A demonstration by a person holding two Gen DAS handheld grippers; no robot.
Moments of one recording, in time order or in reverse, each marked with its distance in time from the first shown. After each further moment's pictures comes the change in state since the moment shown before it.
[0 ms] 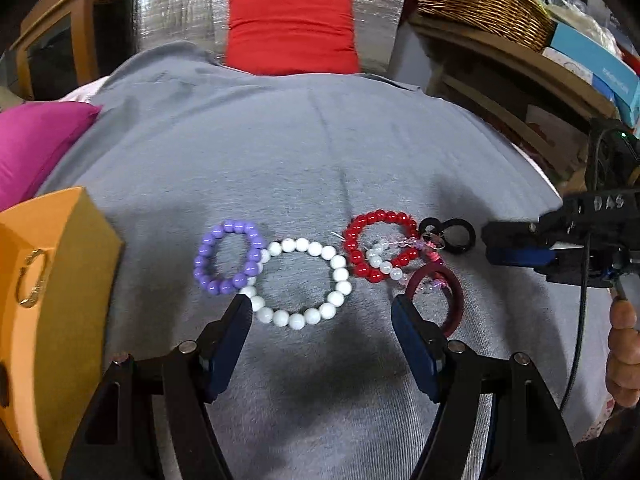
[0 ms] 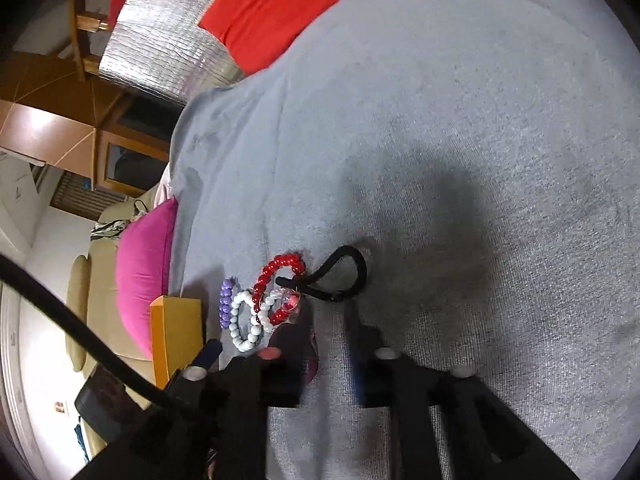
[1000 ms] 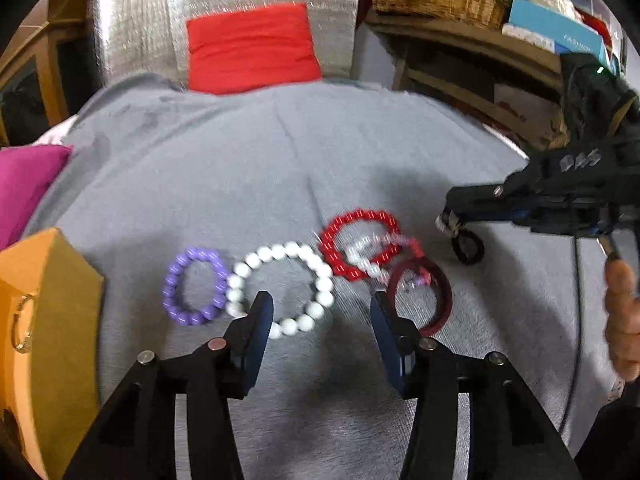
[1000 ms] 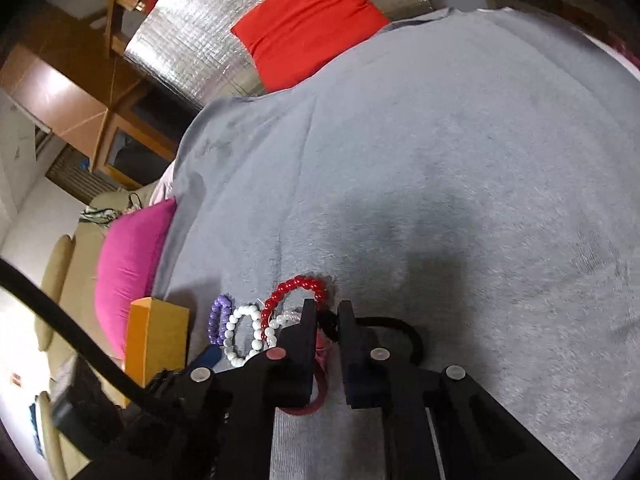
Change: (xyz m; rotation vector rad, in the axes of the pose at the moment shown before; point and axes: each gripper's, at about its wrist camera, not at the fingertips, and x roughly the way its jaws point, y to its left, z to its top) left arm 0.008 -0.014 -0.007 0.148 -0.021 -0.033; right arm 0.003 0.030 -0.005 -0.145 -0.123 -0.065
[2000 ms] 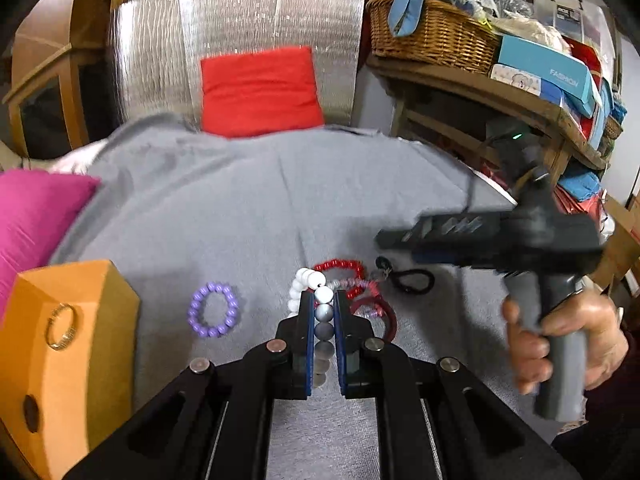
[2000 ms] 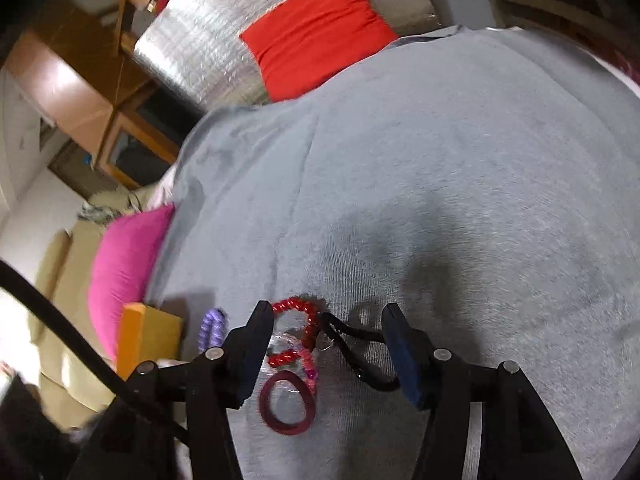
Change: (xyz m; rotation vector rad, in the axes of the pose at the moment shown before) left arm -0.081 -0.020 0.008 -0.020 -0.168 0.034; right arm 0.008 0.006 0.009 -0.085 -0.044 -0.045
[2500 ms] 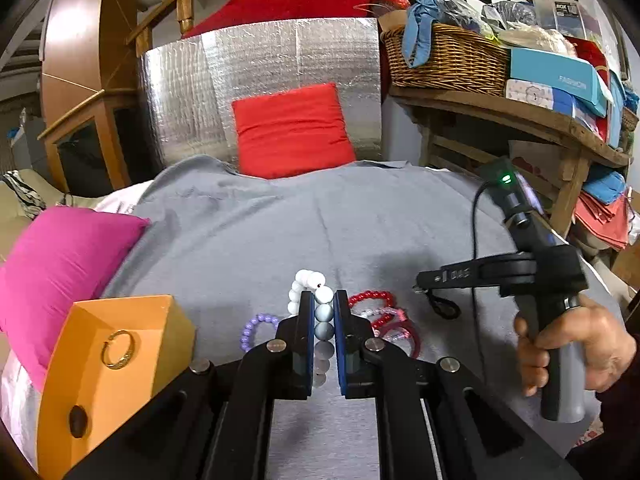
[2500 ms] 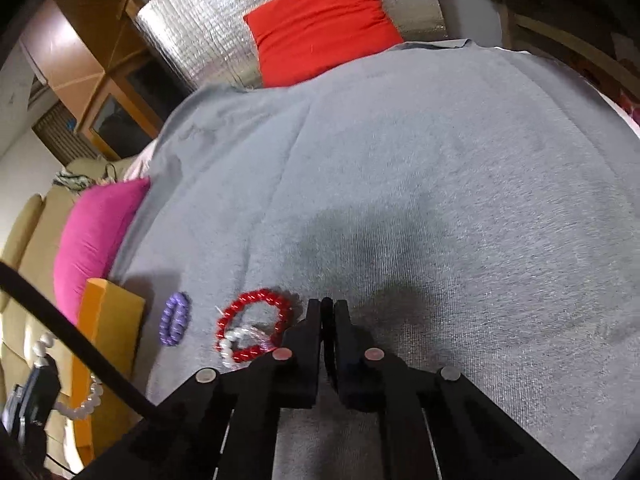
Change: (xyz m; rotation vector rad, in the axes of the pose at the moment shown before) left arm -0.035 -0.003 0.010 0.040 -0.107 0.162; right arm 0.005 0.002 0.003 -0.077 0.004 -0.085
